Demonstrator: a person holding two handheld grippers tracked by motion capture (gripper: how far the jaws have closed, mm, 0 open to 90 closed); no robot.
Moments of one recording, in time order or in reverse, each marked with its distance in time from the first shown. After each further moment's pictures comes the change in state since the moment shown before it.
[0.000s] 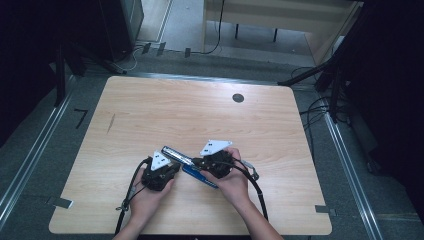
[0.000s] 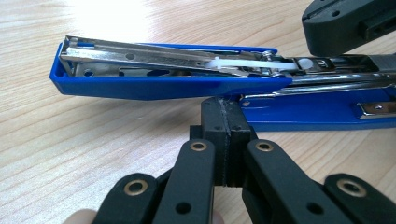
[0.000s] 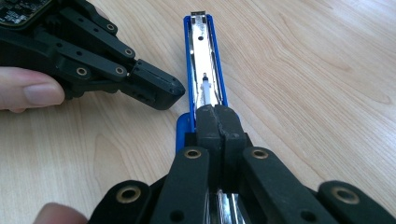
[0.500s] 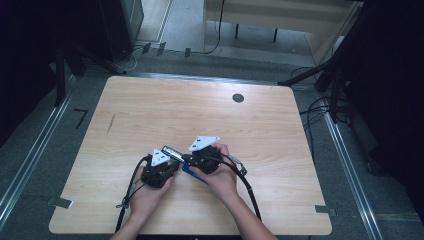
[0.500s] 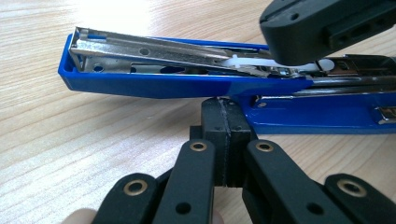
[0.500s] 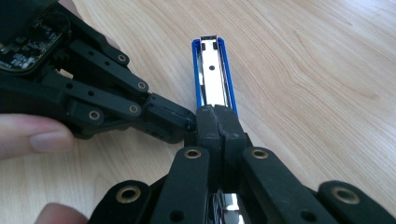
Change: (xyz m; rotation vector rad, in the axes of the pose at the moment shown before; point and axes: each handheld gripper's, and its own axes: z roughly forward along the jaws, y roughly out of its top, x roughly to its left) left arm 0.006 0.004 0.005 0.029 0.005 -0.026; right arm 0.006 0.021 0.025 0.002 0.010 0.003
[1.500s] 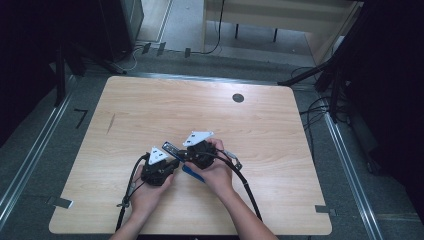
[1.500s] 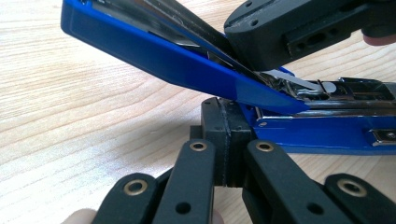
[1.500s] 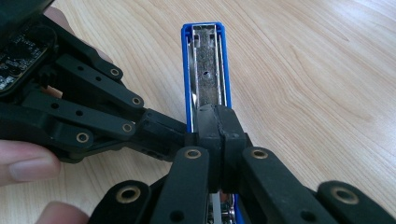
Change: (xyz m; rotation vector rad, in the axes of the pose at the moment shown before) left arm 0.001 0.002 -0.001 -0.055 -0.024 -0.039; right arm -0.002 0.015 0.008 0.006 -0.015 -0.026
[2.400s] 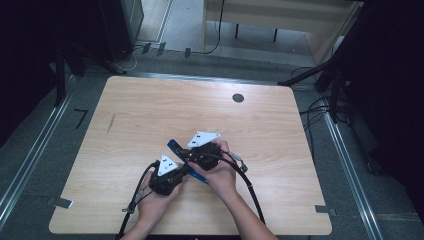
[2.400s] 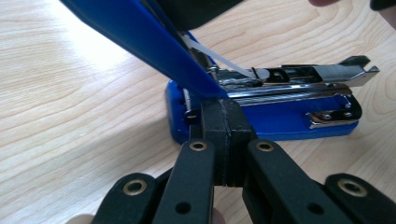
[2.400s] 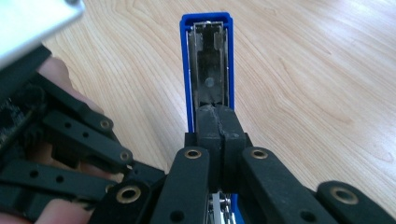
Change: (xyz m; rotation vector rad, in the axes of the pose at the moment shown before) left arm -0.032 -0.008 0.001 -0.020 -0.046 0.090; right arm 0.003 -0.001 -0.019 -0.053 -0.012 0.006
